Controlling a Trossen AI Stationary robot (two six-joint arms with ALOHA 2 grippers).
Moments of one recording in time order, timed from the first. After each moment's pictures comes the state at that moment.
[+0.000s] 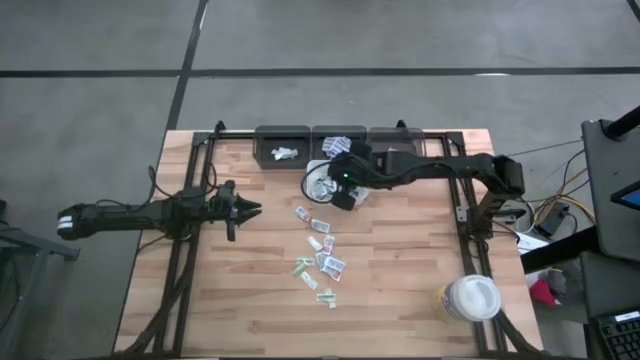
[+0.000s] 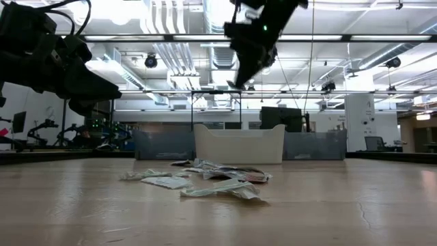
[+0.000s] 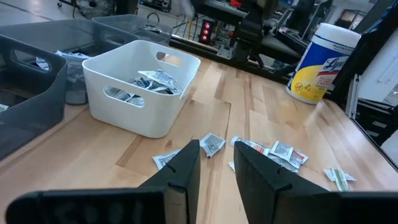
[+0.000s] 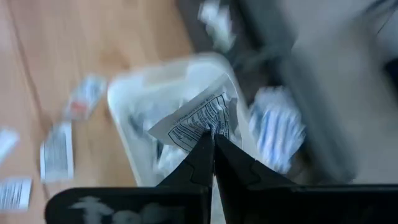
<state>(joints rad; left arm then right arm) 0.14 0.34 0.01 0.10 0.00 -0.27 -0.13 1.72 1.45 -0.66 0.39 0.04</state>
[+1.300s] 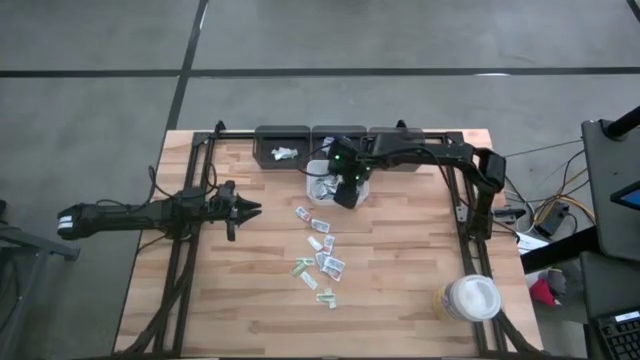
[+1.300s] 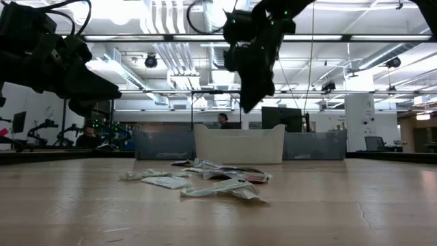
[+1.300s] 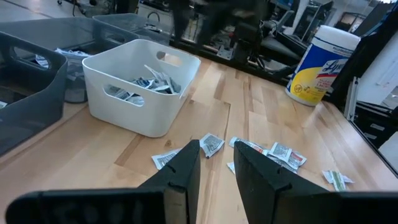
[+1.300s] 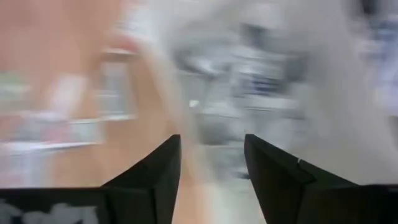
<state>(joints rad) 0.14 0.34 0.01 0.10 0.00 -0.29 -0.29 1.86 1.53 -0.87 -0.08 0.11</state>
